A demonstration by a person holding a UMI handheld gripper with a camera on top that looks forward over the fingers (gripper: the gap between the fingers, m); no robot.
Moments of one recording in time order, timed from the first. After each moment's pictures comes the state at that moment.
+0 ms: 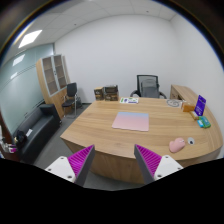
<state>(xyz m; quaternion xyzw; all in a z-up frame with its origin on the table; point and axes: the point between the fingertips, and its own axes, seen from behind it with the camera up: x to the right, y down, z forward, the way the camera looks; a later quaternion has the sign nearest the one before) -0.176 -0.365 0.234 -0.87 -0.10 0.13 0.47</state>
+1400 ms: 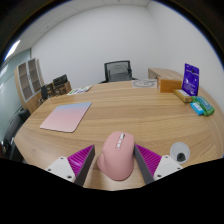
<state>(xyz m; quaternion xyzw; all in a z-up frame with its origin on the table) 0.094 -0.114 0.001 -0.88 -0.01 0.09 0.46</state>
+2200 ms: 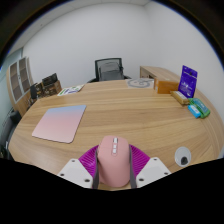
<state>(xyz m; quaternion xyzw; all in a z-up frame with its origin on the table) 0.078 -0.083 0.008 -0.90 0.03 0.04 0.44</state>
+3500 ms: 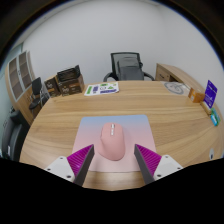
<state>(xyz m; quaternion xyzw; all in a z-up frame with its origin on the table) -0.174 0.002 0.037 -0.92 0.02 0.04 0.40</state>
